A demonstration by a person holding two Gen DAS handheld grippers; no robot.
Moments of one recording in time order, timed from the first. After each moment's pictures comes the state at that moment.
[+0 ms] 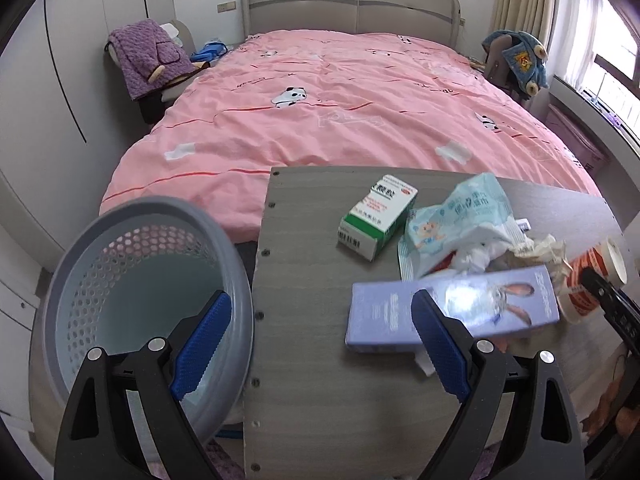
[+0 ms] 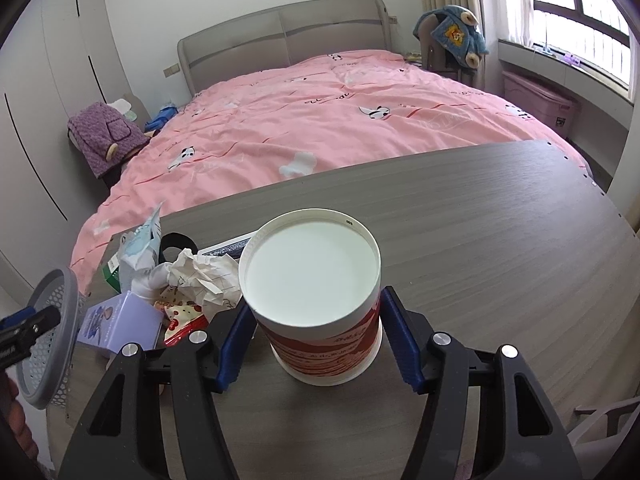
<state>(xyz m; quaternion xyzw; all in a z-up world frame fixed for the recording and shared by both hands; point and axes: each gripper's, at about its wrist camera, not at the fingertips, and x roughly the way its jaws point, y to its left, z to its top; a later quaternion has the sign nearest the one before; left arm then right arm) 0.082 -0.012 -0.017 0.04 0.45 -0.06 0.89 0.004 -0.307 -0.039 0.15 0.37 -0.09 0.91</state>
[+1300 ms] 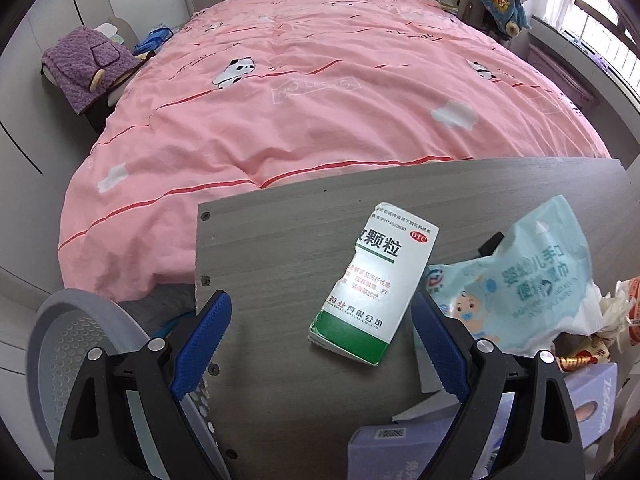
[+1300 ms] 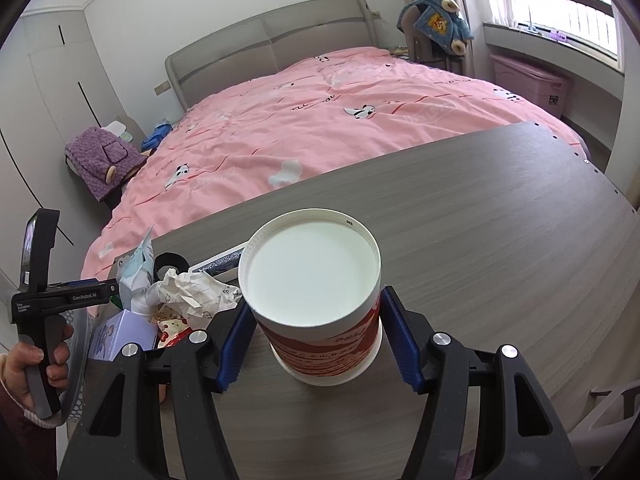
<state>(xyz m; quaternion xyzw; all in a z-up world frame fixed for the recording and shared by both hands) 0.198 -0.054 -0.067 0.11 0.52 -0.11 0.84 -0.004 -0.332 -0.036 0.19 0.37 -0.10 0.91</state>
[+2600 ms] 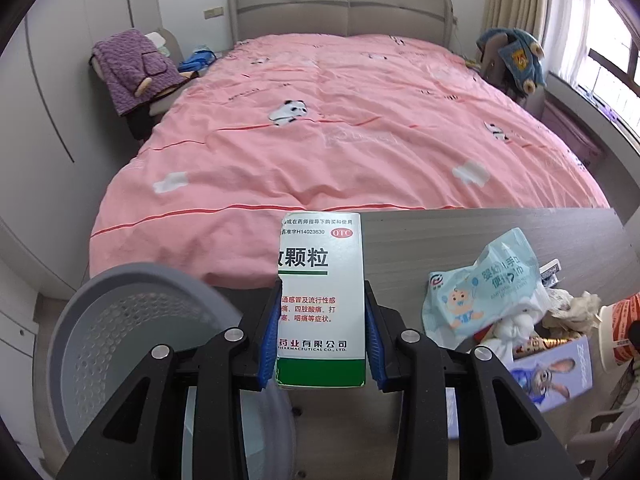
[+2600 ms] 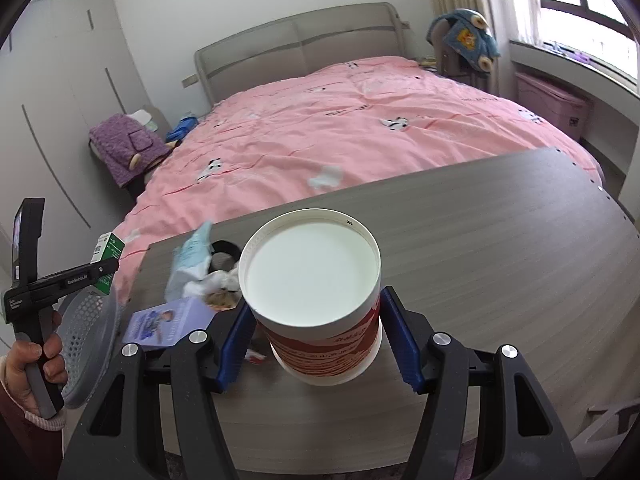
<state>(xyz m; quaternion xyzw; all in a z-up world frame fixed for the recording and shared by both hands) 0.146 0.014 -0.014 0.05 0.44 -0.07 0.89 -0.009 -0.280 -0.004 0.15 0.35 -0.05 0.92</state>
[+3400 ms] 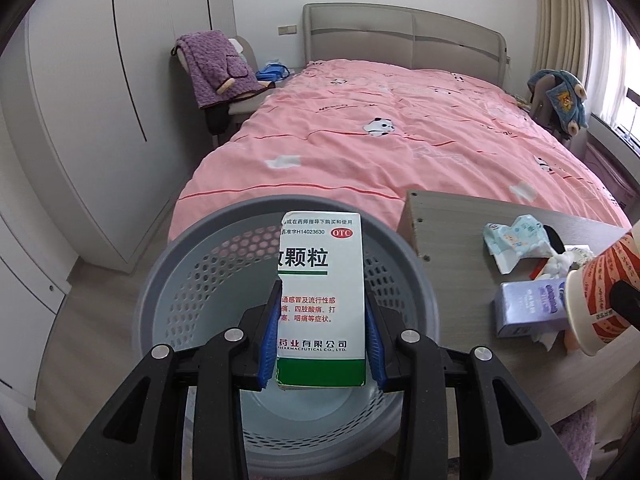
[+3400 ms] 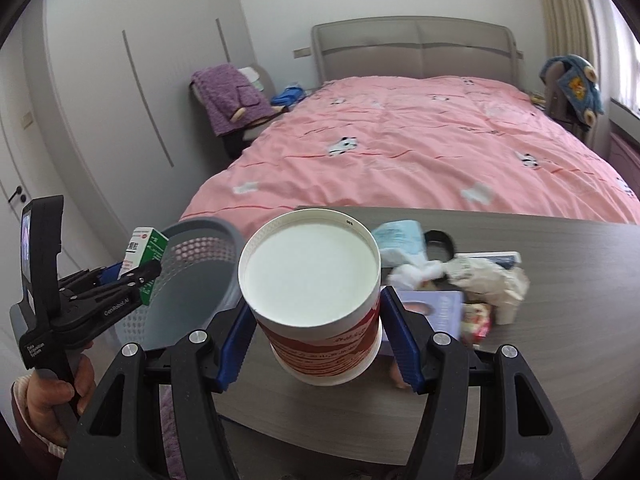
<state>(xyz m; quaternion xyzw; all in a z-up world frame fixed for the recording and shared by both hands) 0.046 0.124 -0.008 0.02 0.40 0.03 0.92 0.005 -0.110 0.023 0.07 0.36 0.12 0.92</state>
